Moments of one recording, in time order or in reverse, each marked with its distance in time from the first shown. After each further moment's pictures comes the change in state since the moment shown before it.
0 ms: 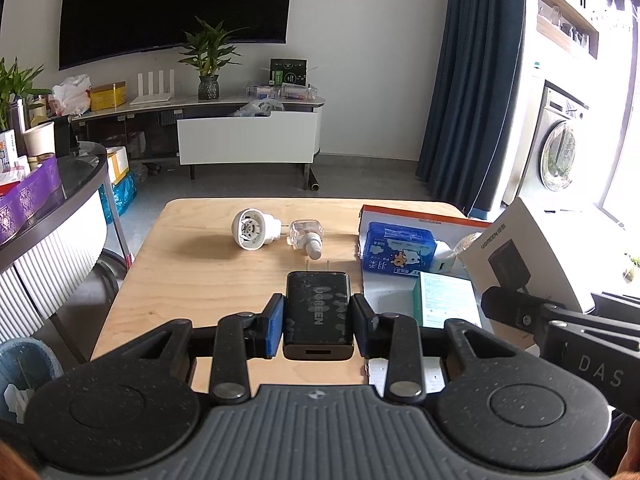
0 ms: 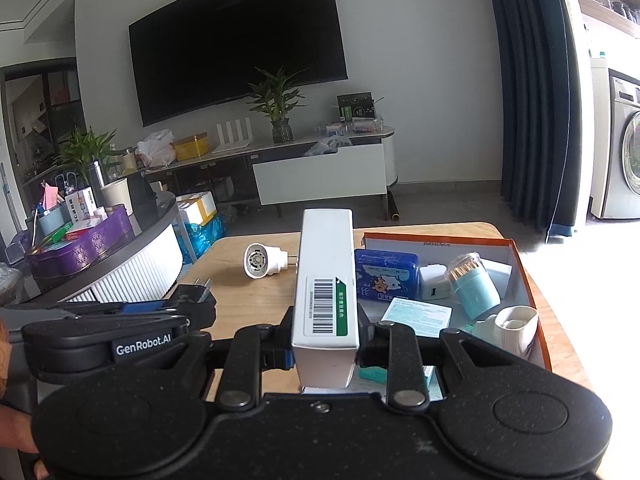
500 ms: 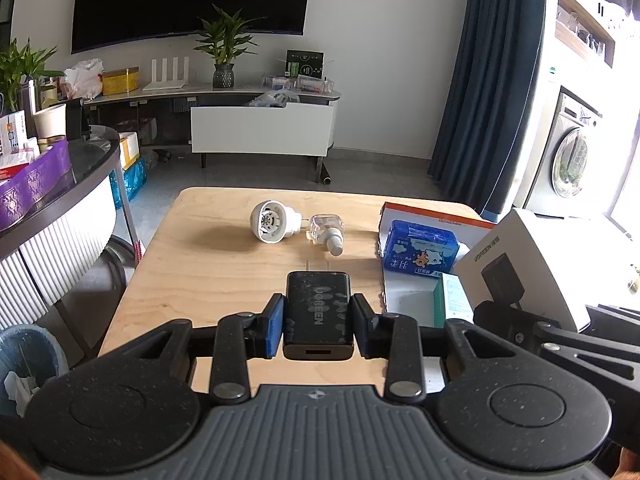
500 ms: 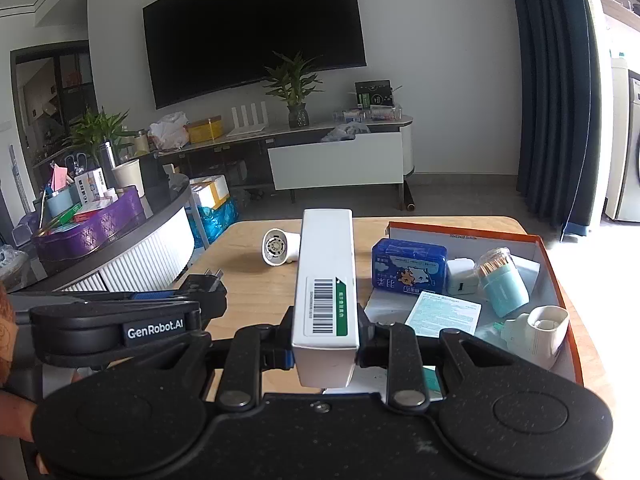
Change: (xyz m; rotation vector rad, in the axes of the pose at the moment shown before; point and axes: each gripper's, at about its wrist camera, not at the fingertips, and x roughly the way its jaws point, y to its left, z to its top) left arm 0.005 0.016 0.001 -0.045 0.021 0.020; right arm 0.021 0.020 0.002 -0.037 0.042 0.033
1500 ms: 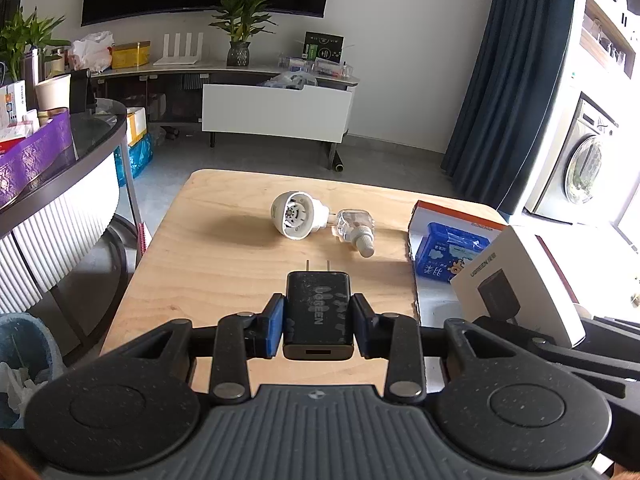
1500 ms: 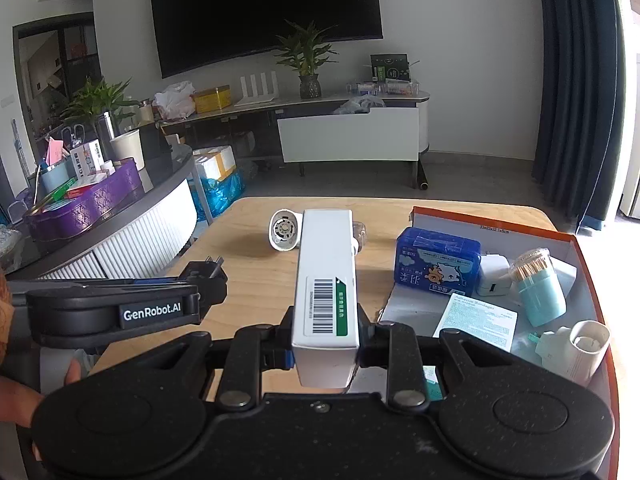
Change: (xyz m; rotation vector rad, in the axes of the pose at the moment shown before) left arm 0.029 0.030 0.012 -0.063 0.054 0.006; right arm 0.050 0.011 0.013 -0.036 0.090 0.017
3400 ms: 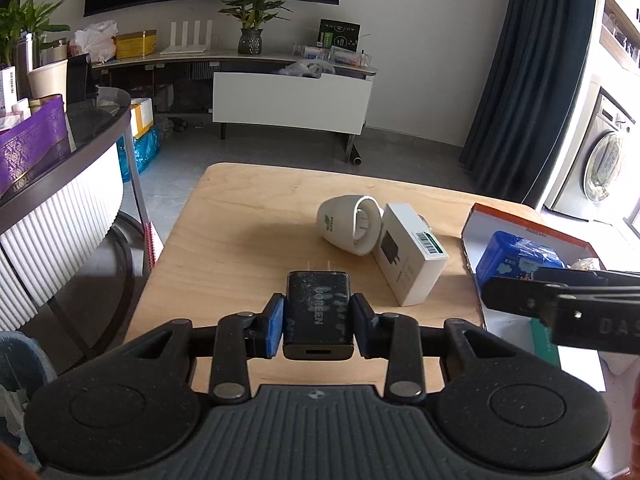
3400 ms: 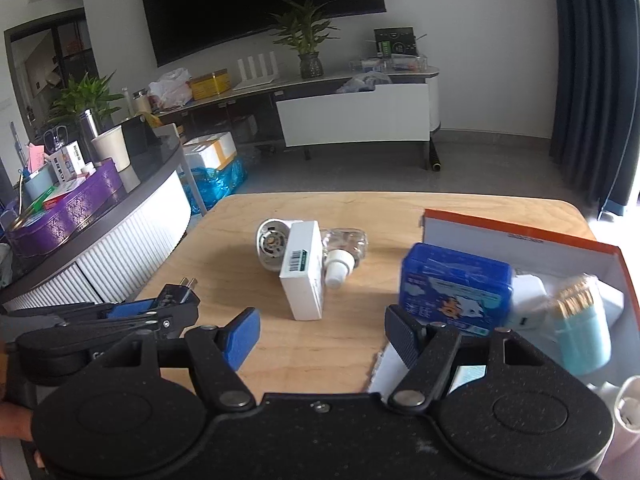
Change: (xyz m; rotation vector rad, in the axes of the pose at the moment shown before) left arm 0.055 0.040 0.017 -0.005 0.024 0.032; right arm 0.085 -0.020 0.037 0.019 0.079 0.053
